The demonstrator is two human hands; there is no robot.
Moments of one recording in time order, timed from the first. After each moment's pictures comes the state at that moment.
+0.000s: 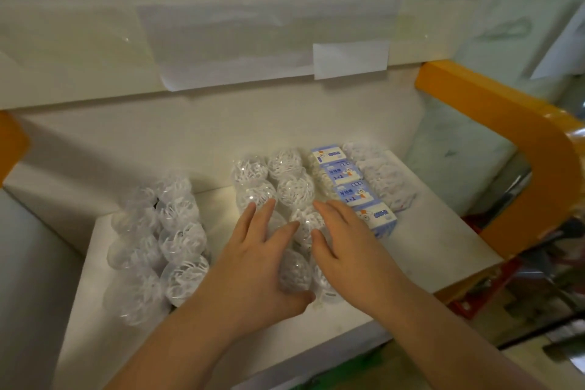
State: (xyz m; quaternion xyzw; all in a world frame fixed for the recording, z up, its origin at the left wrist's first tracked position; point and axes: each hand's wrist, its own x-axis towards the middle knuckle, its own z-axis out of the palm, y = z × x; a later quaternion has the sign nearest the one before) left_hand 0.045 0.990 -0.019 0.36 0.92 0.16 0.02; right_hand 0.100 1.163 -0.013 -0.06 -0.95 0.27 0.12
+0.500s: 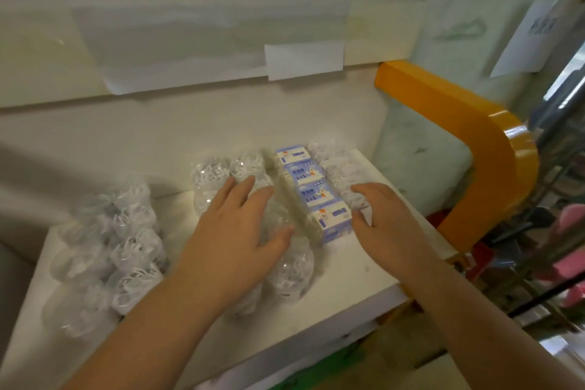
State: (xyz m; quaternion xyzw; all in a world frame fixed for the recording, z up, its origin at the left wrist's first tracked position) left_hand 0.050 1.038 0.022 0.33 0.92 0.21 -0.04; right_hand 0.124 1.277 -0.018 -0.15 -0.94 0.26 0.19
